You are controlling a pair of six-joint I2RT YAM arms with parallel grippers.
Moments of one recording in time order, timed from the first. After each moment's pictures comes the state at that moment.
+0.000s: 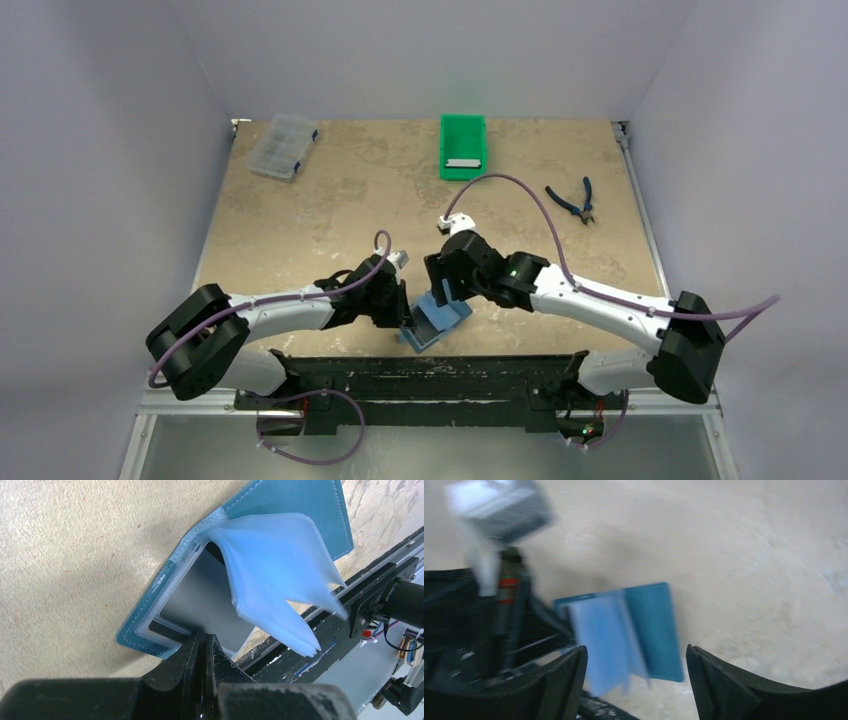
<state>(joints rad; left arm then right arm) -0.84 1.36 0.53 -0.06 0.19 -0.81 0.99 1.32 0.93 -0.54 0.30 0.54</state>
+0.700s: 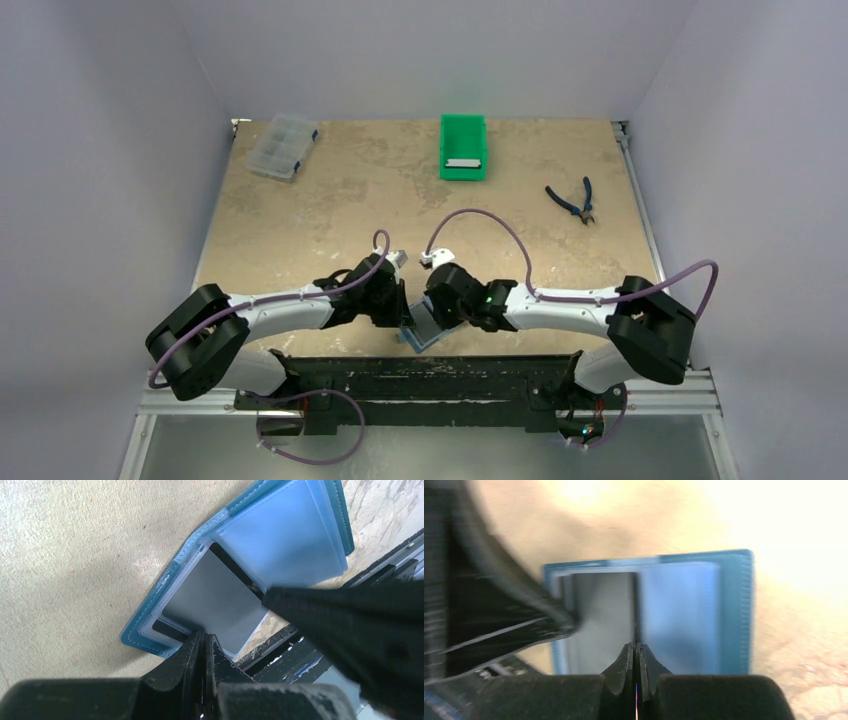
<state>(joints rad) -0.83 1.36 0.53 -0.07 0.19 -0.81 1.12 1.45 0.78 -0.22 0.20 0.54</state>
